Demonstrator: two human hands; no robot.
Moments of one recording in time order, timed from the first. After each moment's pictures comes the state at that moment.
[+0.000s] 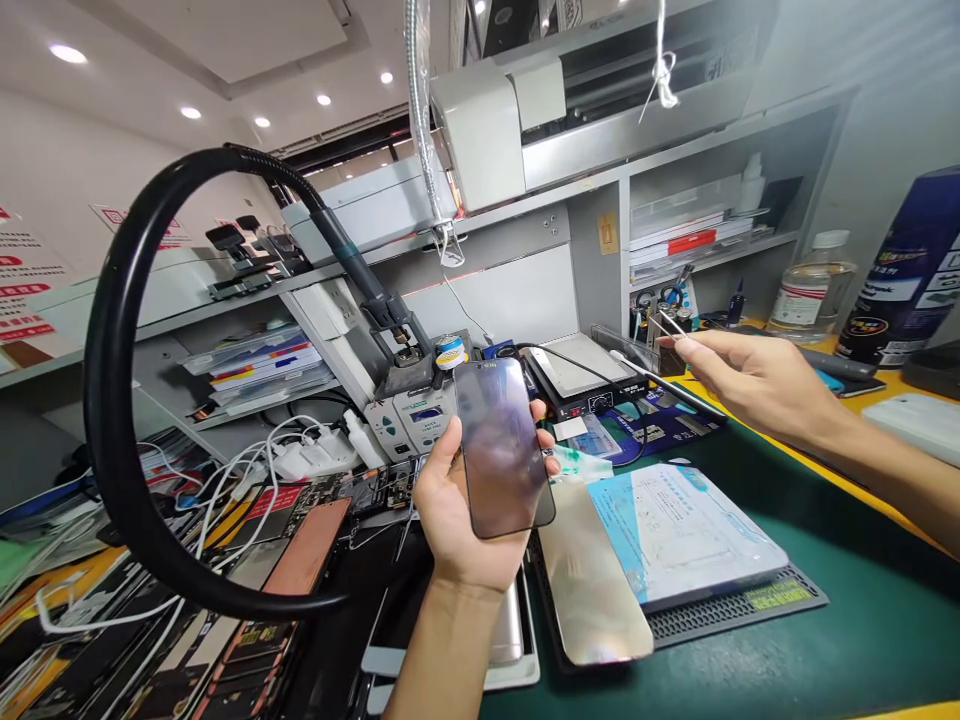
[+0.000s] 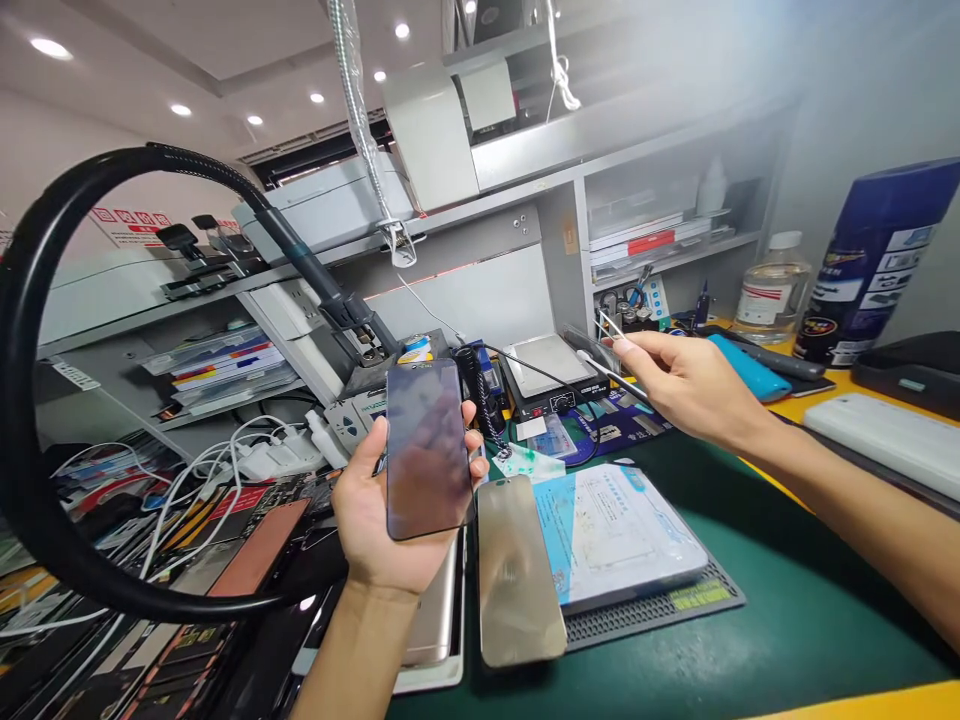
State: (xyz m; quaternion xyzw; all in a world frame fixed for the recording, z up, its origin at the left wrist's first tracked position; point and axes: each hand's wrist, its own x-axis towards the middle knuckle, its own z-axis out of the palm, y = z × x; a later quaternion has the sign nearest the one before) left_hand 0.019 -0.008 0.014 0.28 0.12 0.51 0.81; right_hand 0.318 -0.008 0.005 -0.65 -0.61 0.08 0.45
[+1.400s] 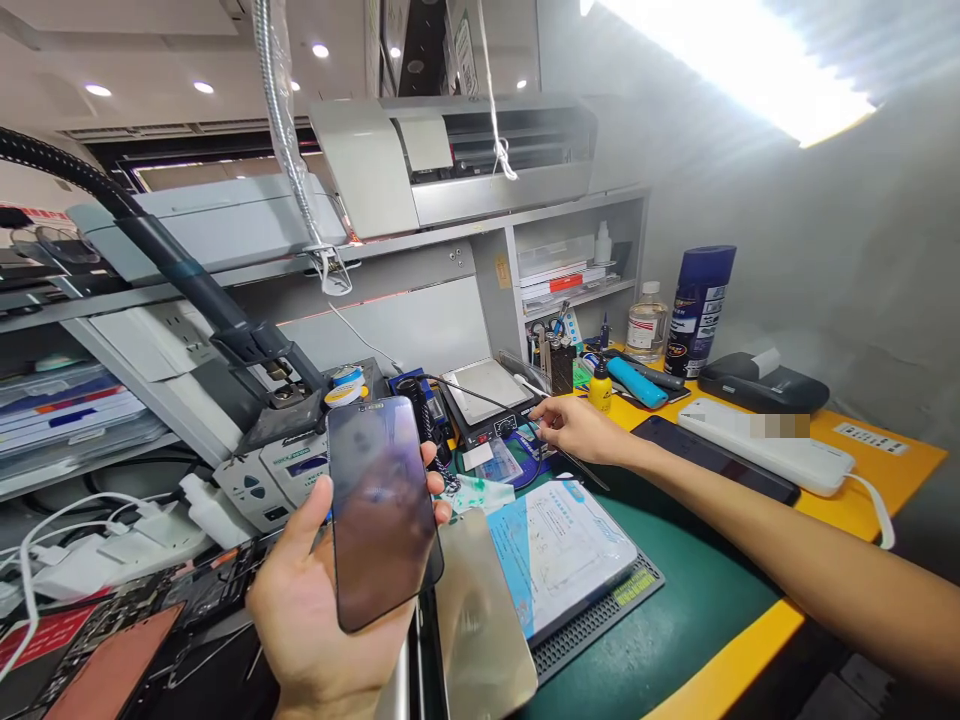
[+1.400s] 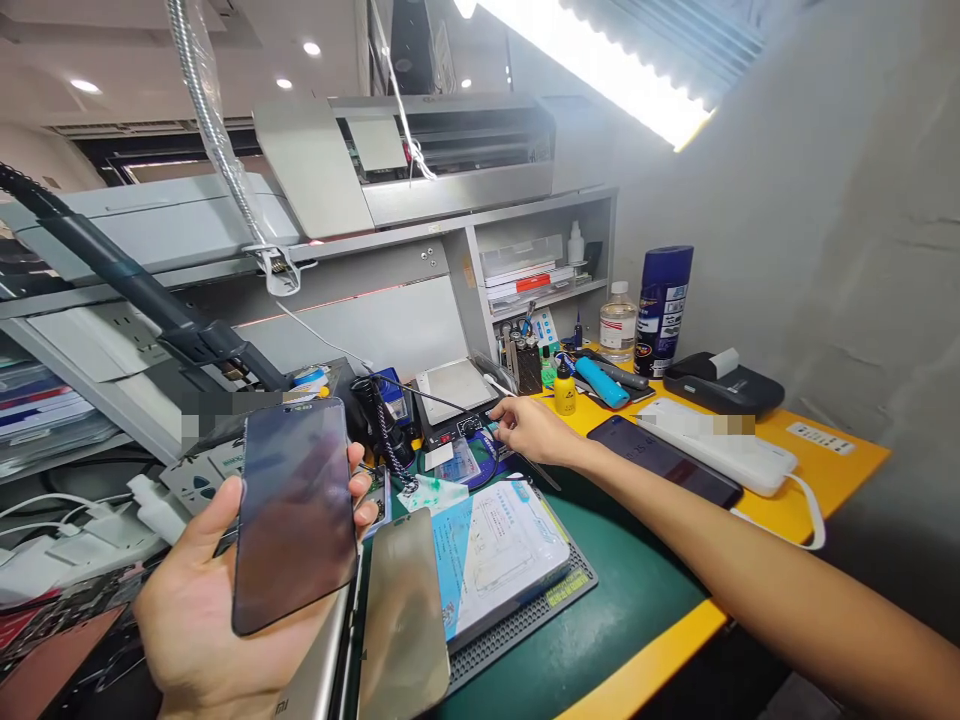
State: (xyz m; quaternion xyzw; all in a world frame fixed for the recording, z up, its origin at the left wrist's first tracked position) left_hand 0.025 -0.022 0.030 0.24 0.24 0.54 0.77; right_hand 0.326 0.036 -0.054 -0.66 -0.66 0.19 0.32
